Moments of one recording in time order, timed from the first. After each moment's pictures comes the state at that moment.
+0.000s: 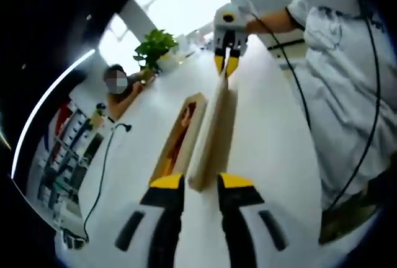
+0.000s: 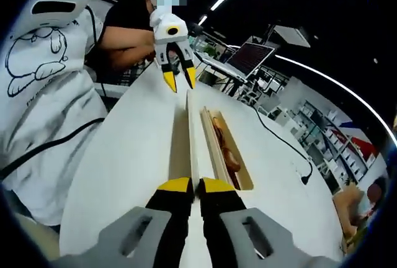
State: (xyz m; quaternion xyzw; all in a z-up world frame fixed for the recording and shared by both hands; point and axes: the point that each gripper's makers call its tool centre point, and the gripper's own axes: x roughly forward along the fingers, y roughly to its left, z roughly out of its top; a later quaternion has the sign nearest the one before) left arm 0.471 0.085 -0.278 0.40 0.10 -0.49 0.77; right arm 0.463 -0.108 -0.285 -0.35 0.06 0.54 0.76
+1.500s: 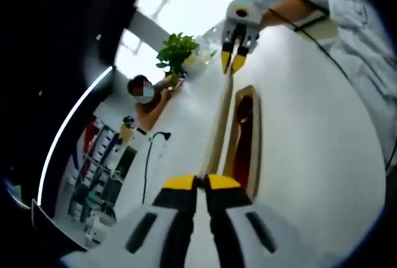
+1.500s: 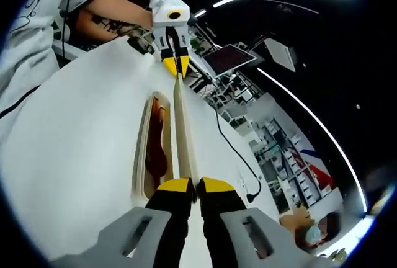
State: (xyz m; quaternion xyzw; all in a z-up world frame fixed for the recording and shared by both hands) left arm 0.554 0.092 -0.235 0.45 0.02 -0.42 0.79; right arm 0.556 -0.104 -0.246 -0.46 -0.03 0.42 0.78
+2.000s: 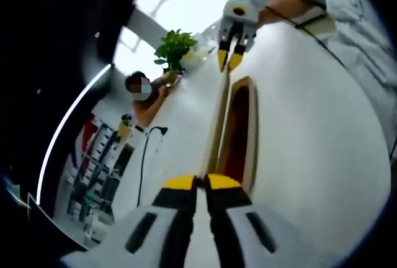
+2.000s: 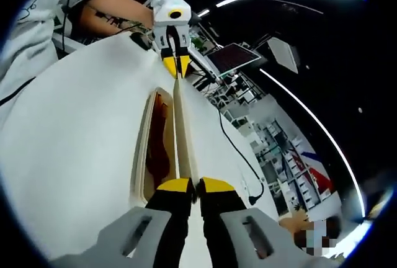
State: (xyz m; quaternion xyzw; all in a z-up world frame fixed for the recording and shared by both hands) left arm 0.559 0.101 -0.253 0.46 0.02 -0.42 0.78; right arm 0.558 -0.095 -0.259 -0.48 -0.04 0.43 0.77
